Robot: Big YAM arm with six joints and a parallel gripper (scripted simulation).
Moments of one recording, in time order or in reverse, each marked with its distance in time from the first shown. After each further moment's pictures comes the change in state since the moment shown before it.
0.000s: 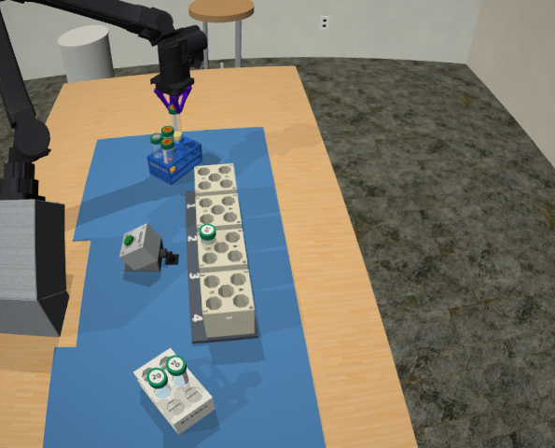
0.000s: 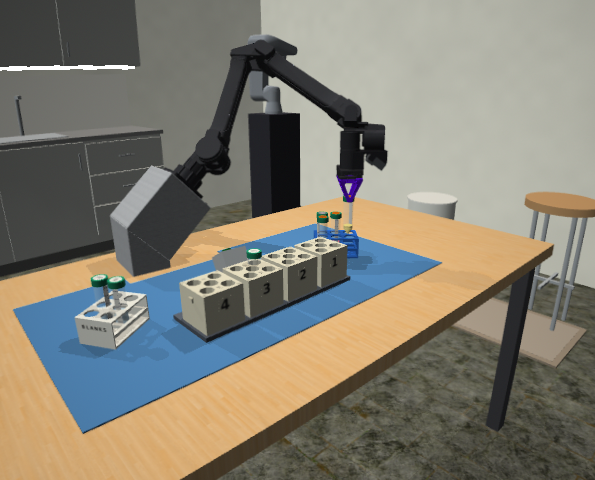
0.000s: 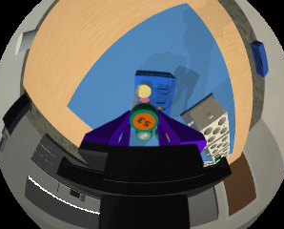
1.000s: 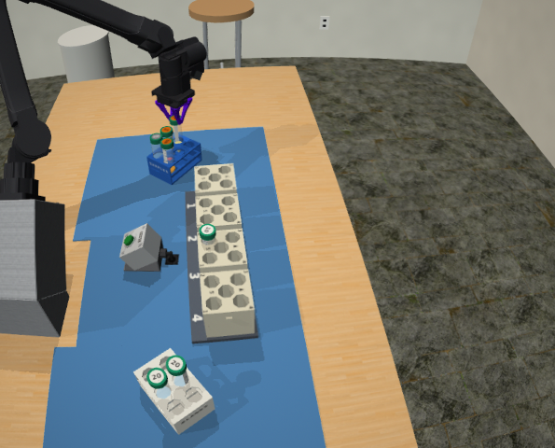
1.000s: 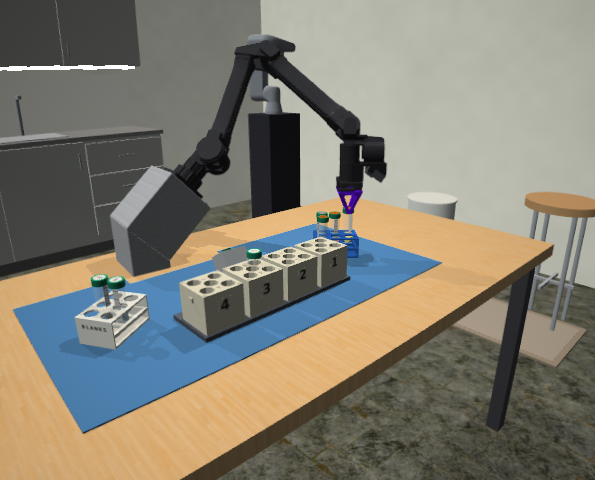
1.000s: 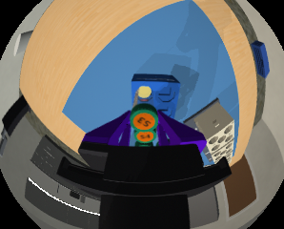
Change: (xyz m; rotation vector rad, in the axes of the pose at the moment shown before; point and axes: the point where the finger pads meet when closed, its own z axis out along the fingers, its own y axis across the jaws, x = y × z) arm 0.000 0.000 0.035 0.001 -0.001 0.002
